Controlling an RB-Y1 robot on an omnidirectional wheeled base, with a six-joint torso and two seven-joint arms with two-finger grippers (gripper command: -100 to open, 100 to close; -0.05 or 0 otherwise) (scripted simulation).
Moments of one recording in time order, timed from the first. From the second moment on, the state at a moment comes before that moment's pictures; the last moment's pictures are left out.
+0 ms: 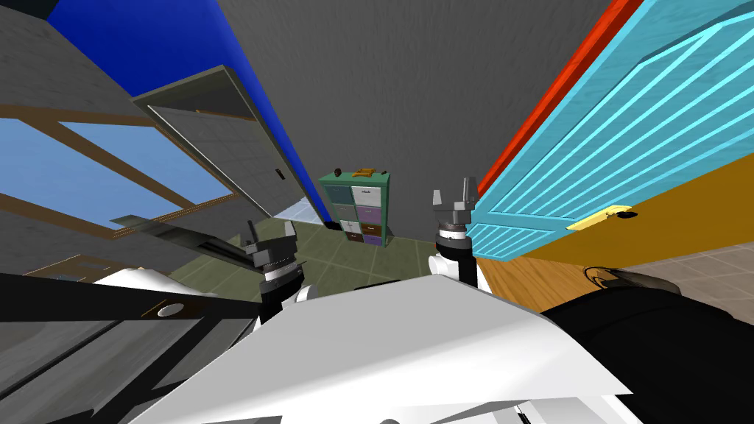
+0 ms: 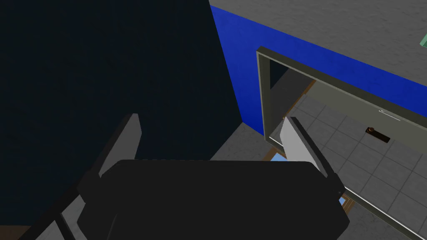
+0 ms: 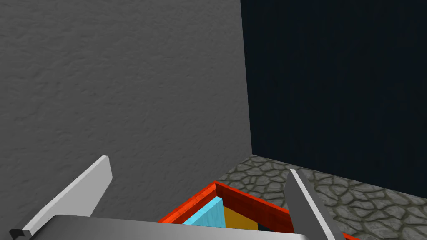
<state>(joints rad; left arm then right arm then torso) 0.53 -0.05 0.06 -2.21 0.02 -0.64 0.14 0.49 0.03 -0.04 -2.37 0.06 -0.55 -0.12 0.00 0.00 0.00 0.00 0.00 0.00</state>
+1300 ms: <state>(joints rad) 0.53 0.04 0.05 -2.18 0.02 -0.65 0.14 0.49 0.03 -0.04 -2.37 0.06 -0.55 -0.12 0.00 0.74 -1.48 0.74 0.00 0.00</state>
